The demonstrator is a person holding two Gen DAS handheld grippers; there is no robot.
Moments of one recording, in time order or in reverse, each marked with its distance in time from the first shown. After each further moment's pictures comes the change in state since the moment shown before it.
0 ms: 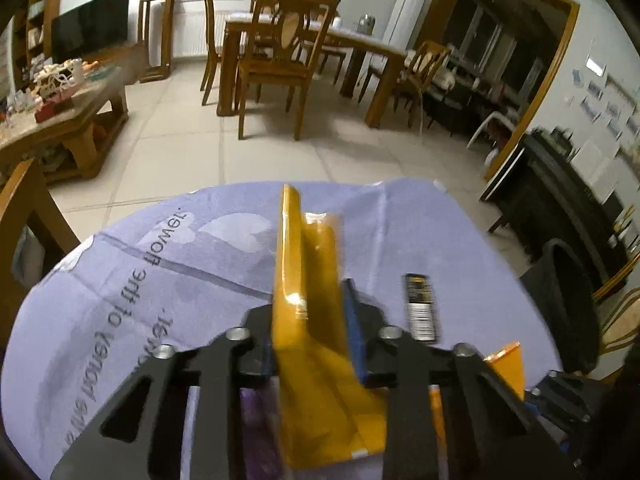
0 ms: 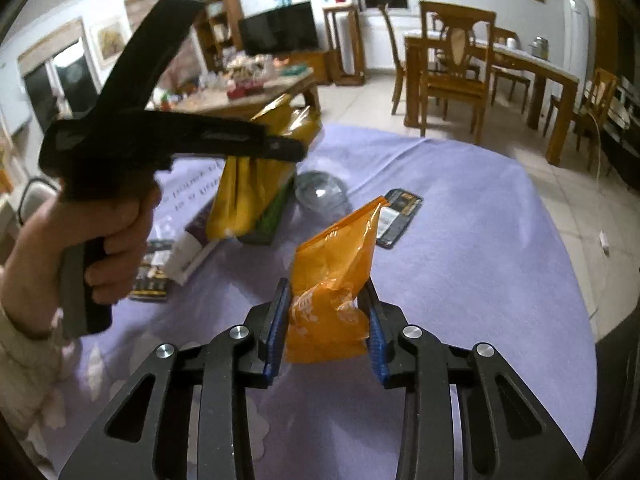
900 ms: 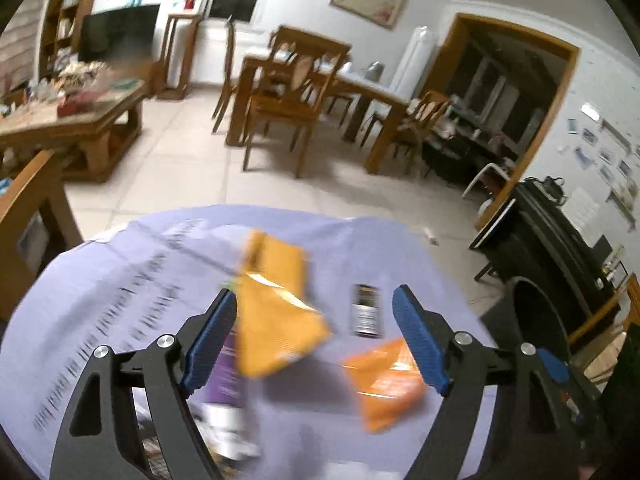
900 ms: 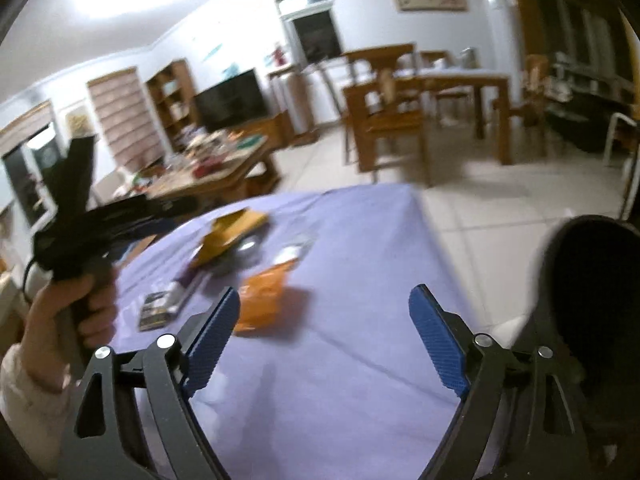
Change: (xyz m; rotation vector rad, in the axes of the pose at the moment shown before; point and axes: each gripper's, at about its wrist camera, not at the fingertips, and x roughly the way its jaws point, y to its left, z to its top) left arm -0.052 -0.008 -0.010 -0.102 -0.122 -0.003; right arm -0.073 -0.056 -0.024 0.169 -0.181 -0.067
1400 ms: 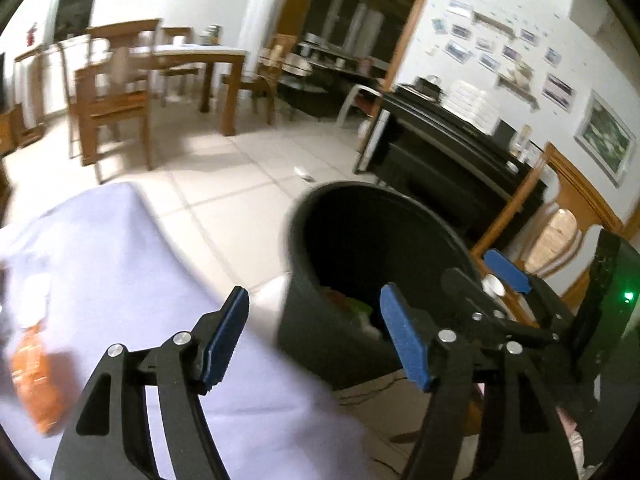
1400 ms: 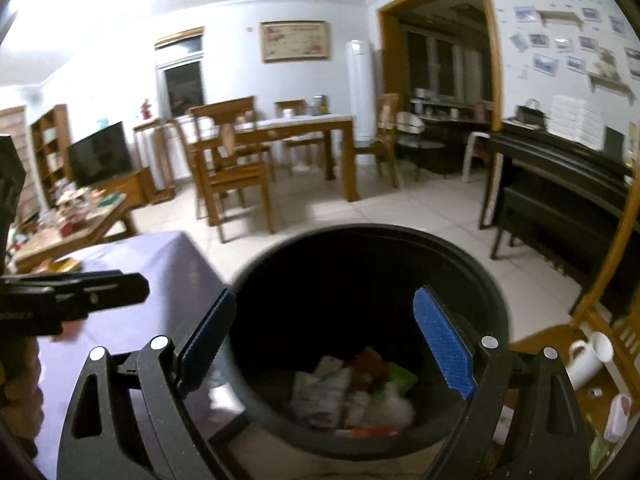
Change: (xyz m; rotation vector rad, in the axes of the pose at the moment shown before) left arm 0.031 -0.242 -0.081 0.359 0.115 -0.326; right arm -0.119 -0.171 -0.060 0.120 -0.231 -0.506
